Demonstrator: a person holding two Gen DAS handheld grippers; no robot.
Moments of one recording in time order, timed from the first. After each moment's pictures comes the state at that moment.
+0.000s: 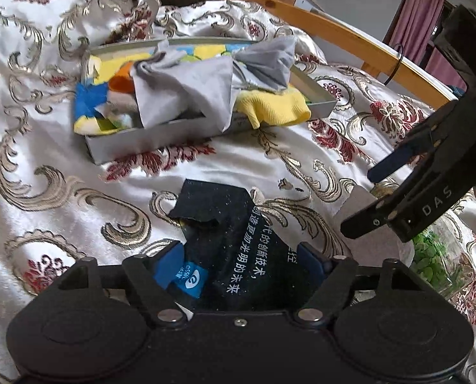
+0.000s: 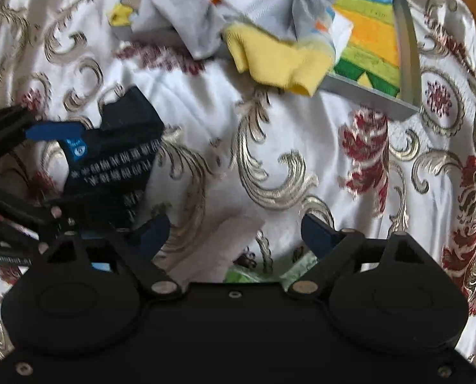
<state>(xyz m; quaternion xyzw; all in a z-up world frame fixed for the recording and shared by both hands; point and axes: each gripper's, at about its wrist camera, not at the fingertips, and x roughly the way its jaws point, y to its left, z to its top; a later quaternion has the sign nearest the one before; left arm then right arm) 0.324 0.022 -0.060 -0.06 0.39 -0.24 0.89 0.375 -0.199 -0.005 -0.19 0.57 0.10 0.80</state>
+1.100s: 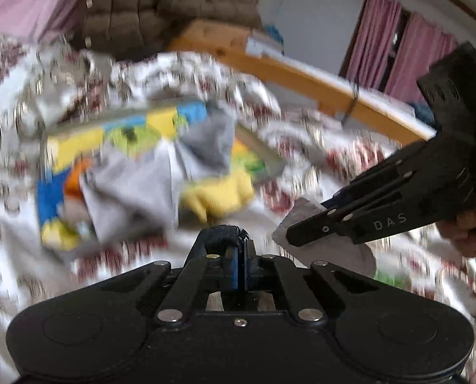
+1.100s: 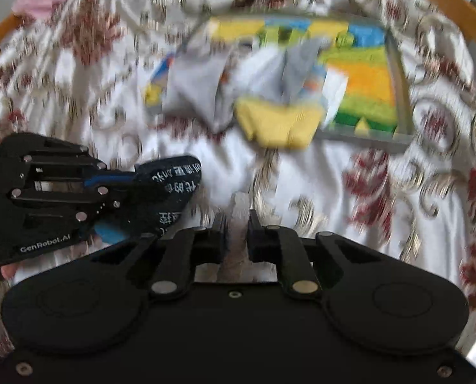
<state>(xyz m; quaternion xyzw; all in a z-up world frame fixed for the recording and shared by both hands) 0.347 -0.002 0.017 -0.04 0.31 -0.29 0.90 0.331 -0.239 0.052 -0.09 0.45 0.18 0.87</state>
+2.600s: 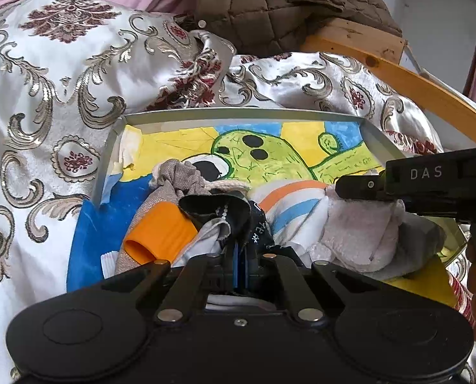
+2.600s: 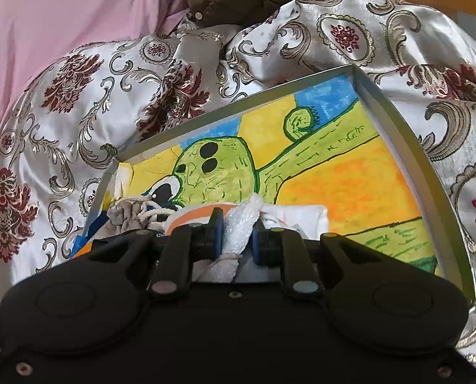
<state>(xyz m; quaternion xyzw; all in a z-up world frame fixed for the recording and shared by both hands) 0.494 -0.003 -0.056 -0.08 0.31 -0.08 0.94 0.484 -0.279 0.015 0.11 0.31 0.11 0.94</state>
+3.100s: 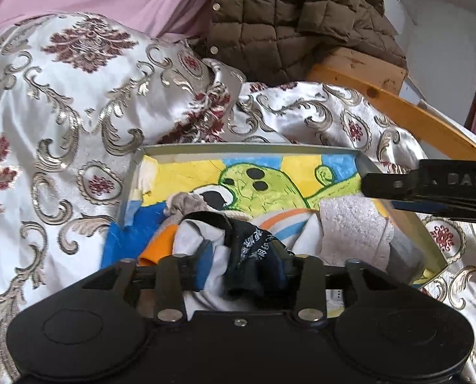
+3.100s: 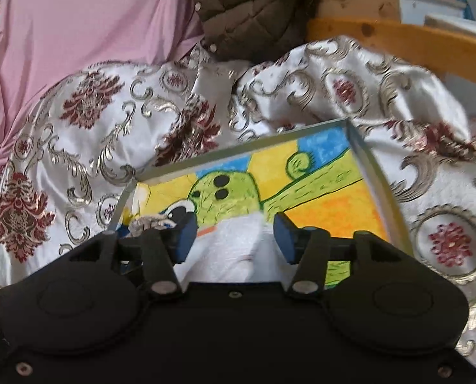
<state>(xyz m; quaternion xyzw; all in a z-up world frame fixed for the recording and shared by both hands) 0.469 0.000 -0.016 -0.09 0.29 -0.05 0.95 0.440 -0.279 0.073 0.08 0.26 0.11 0.96</state>
